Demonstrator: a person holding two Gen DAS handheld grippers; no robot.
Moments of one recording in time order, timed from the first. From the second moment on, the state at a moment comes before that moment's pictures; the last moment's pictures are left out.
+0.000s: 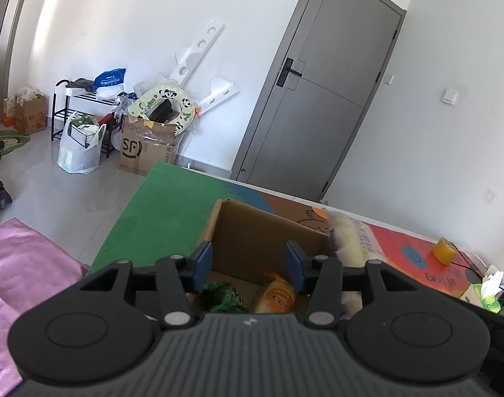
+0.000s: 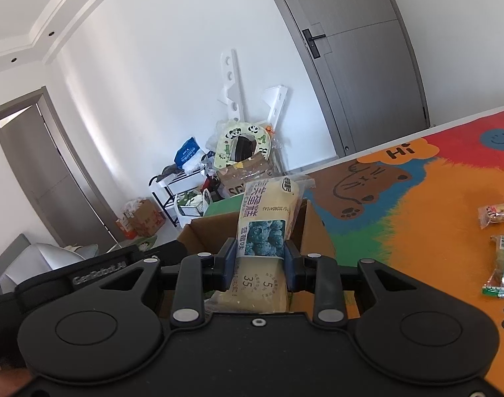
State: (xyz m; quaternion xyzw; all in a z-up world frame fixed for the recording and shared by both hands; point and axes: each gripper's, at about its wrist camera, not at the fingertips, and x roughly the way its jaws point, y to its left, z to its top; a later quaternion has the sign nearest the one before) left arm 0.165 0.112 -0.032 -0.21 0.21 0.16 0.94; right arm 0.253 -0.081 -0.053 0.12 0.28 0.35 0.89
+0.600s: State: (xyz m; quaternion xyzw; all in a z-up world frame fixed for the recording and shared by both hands) left arm 0.155 0.083 -0.023 -0.20 0.22 0.16 0.94; right arm 0.241 -0.135 -0.049 0.16 0.27 0.31 0.90
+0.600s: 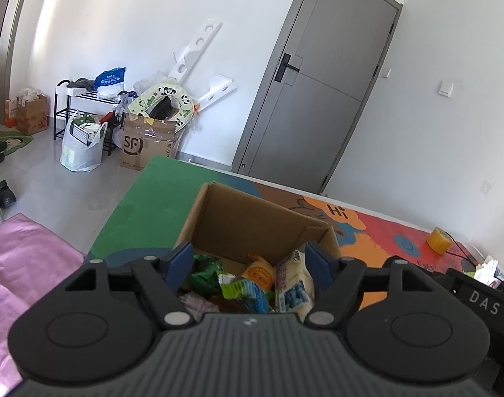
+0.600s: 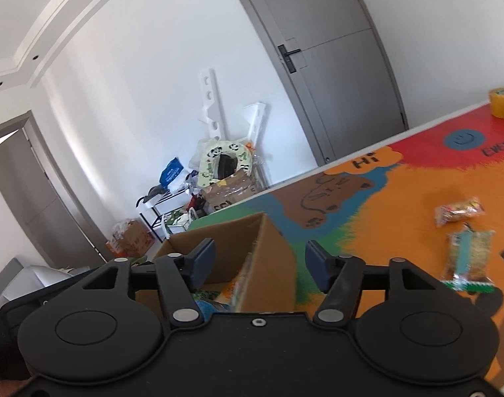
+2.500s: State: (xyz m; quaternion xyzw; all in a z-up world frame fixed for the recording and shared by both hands) left arm 0.196 -0.076 -0.033 -0.14 0.26 0.07 0.95; right arm 0.240 -0.333 -0.080 0.24 0.26 0.19 0.92
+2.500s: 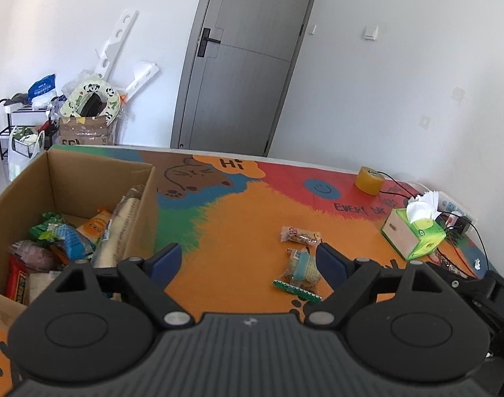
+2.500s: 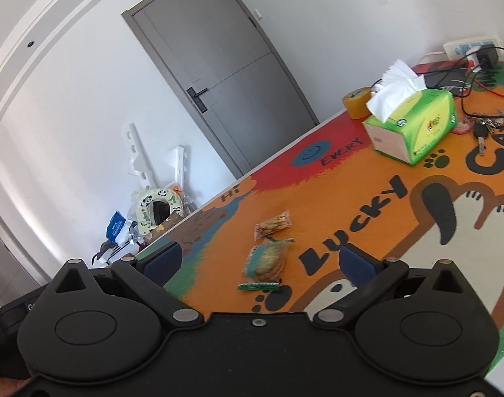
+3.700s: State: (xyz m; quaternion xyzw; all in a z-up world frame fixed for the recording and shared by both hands) left arm 0.315 -0.138 -0.098 -0.09 0.36 0.04 0.93; right arm 0.332 -0.361 -0.126 0.27 0.32 0.17 0.89
